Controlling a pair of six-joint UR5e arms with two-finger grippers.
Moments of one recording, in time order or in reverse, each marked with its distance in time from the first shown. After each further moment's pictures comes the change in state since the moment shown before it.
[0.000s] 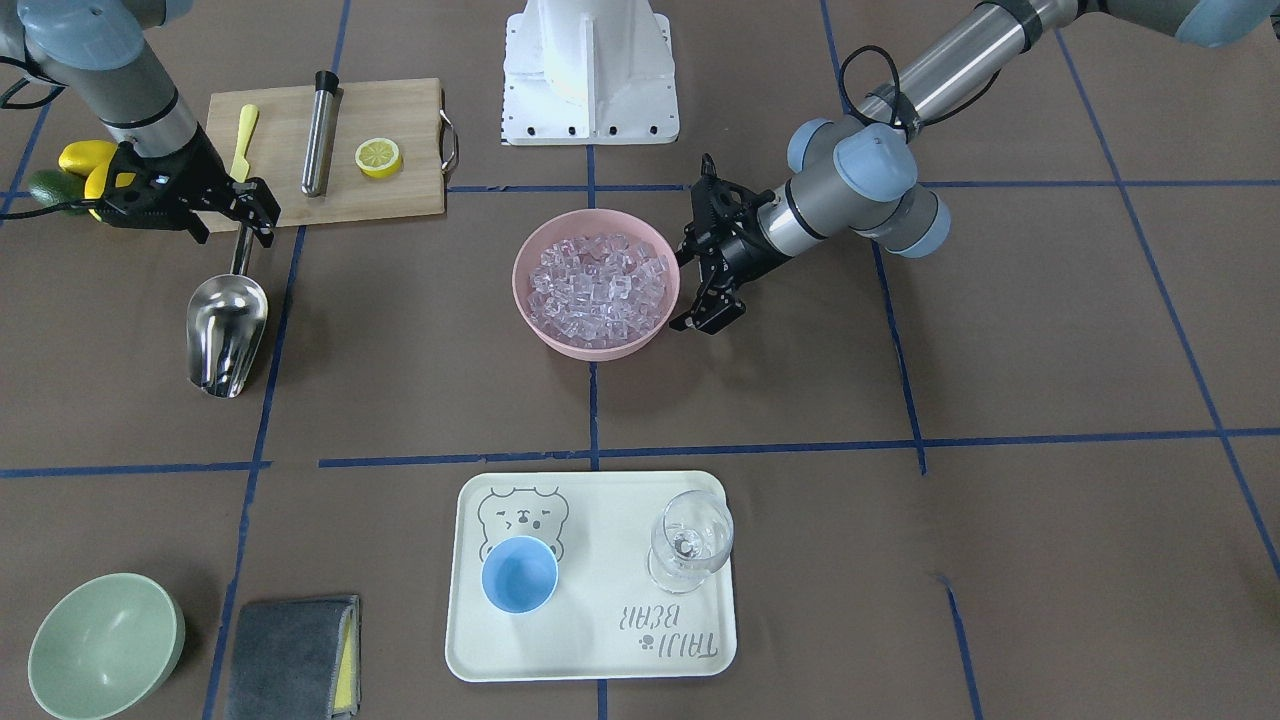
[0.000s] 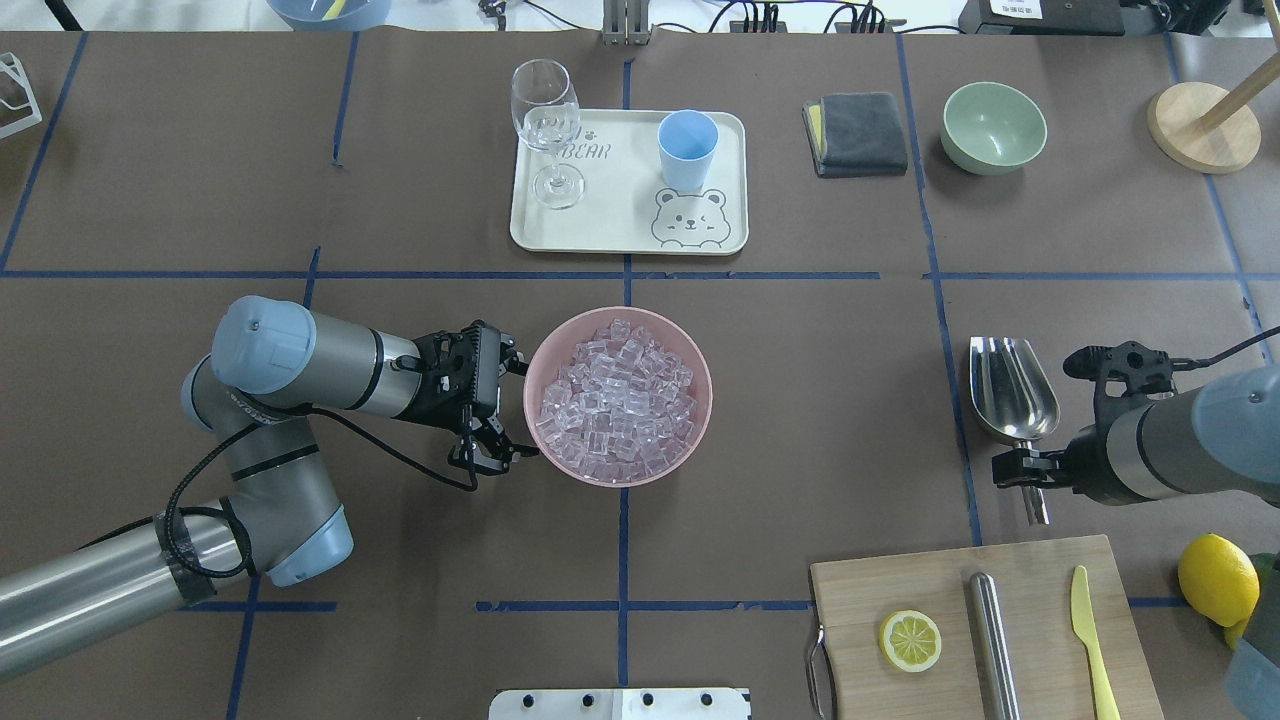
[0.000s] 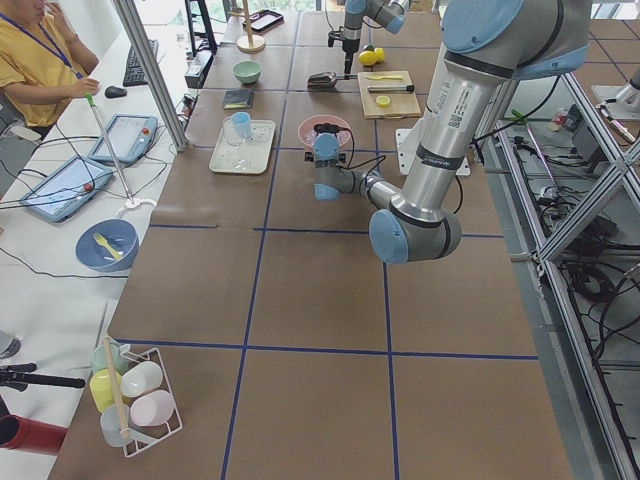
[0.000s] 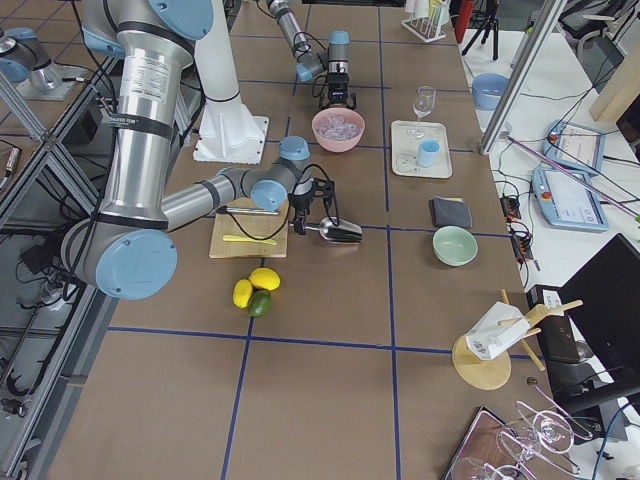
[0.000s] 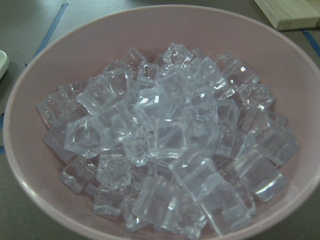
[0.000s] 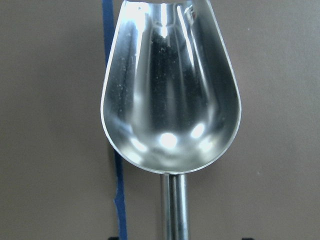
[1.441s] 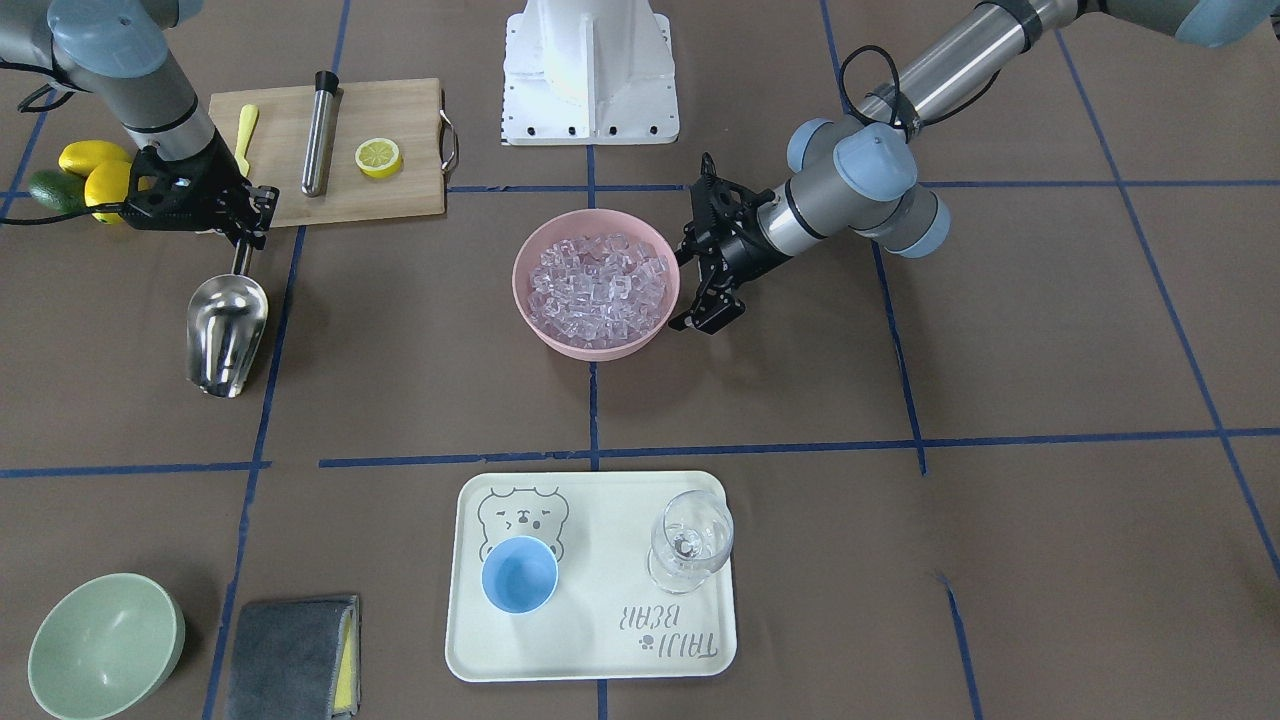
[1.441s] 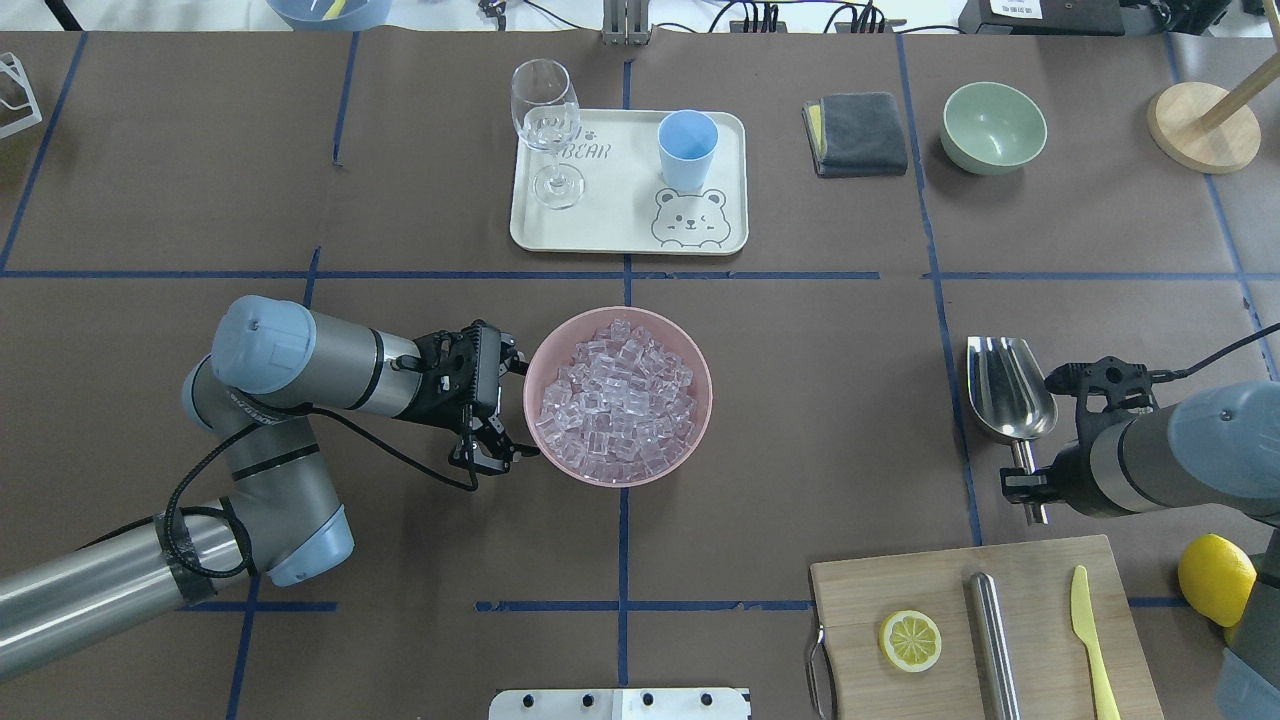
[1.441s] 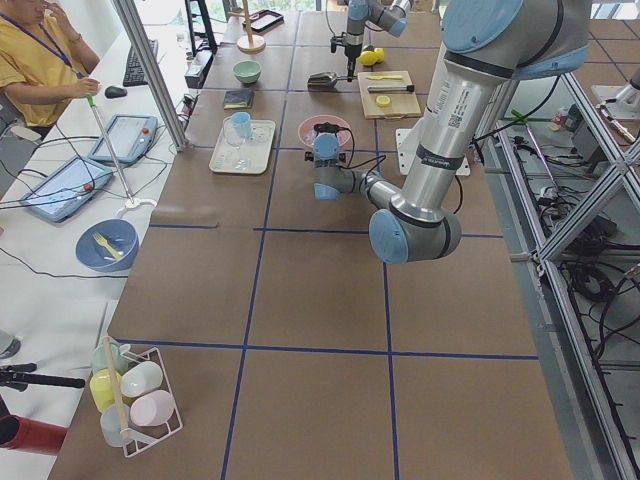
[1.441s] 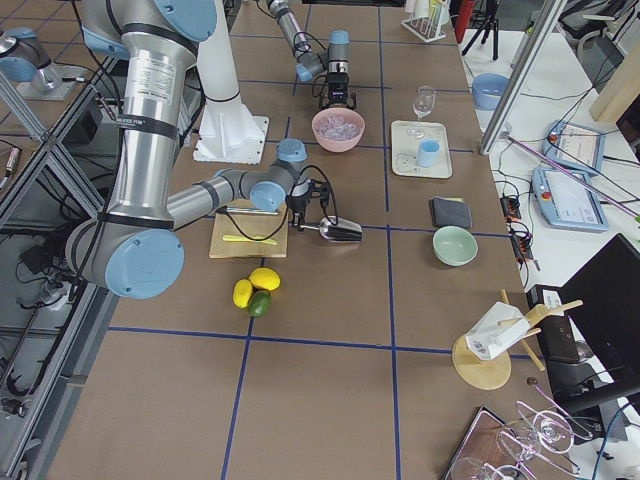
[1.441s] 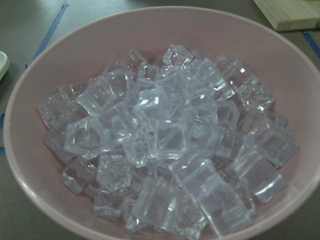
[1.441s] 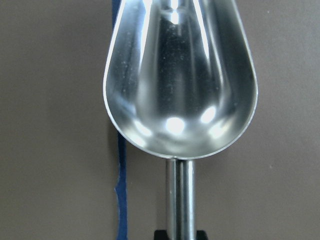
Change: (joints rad) left arm 0.000 -0.001 -0.001 -0.003 0.000 0.000; right arm -0.023 0.008 -0.010 -0.007 -0.007 -0.045
